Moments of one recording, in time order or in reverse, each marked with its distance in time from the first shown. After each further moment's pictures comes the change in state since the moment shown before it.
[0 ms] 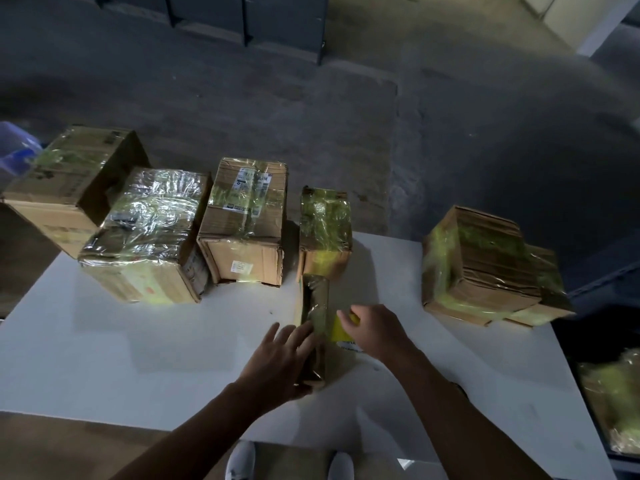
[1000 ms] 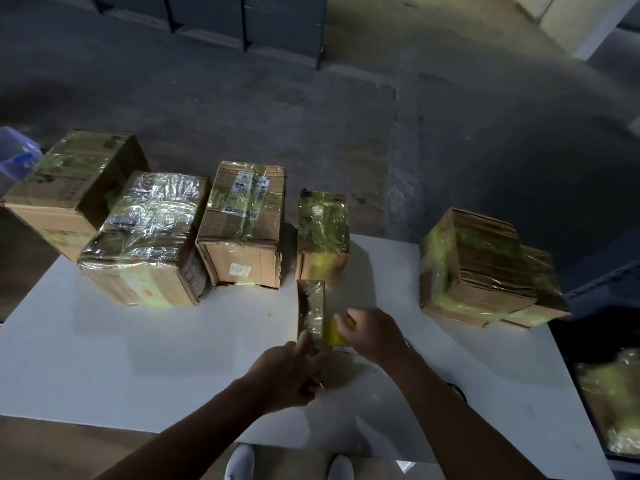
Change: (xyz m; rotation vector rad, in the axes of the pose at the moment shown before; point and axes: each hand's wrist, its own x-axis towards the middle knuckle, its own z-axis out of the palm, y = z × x) left_hand 0.011 0.004 0.009 -0.016 -0.165 0.035; right_hand -0.004 0.002 0.000 0.050 0.007 -0.064
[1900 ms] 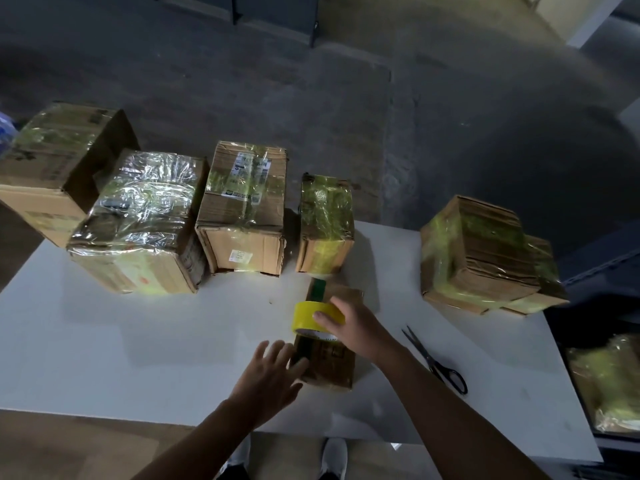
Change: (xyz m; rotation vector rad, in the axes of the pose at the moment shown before) left_hand -0.028 -0.014 0.065 0.073 0.348 -0.017; right_hand 0.006 -0.023 0.020 0.333 -0.210 0.047
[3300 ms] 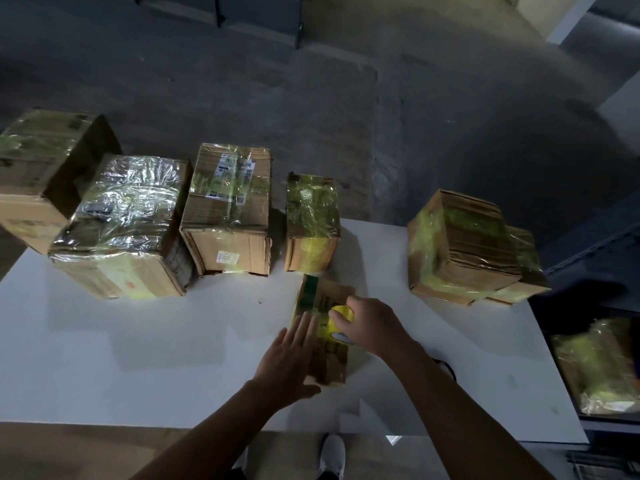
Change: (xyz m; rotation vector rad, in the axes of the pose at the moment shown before) left_hand 0.046 0.026 -0.013 -0.119 -0.337 -0.116; right_hand -0.024 0.016 -0.025 -0.417 0.157 0.029
